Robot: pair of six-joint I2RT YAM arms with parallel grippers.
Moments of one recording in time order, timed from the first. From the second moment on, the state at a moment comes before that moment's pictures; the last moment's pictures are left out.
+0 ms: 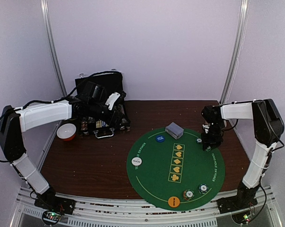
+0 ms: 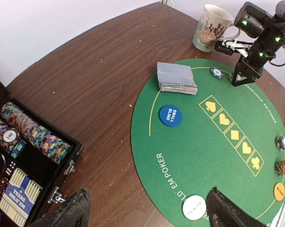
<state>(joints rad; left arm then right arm) -0.59 1.63 1.27 -0.32 0.36 0.08 0.24 1.84 1.18 -0.88 0.06 0.24</state>
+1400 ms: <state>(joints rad) -0.63 1.69 1.27 -0.34 0.30 0.14 0.75 2.34 2.01 -1.07 0.05 0.23</state>
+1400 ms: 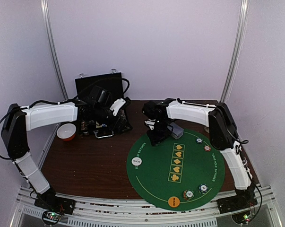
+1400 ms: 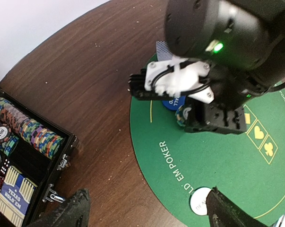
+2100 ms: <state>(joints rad) -0.62 1.68 1.27 -0.34 0.27 0.14 0.78 2.50 2.24 -1.18 0.04 0.26</state>
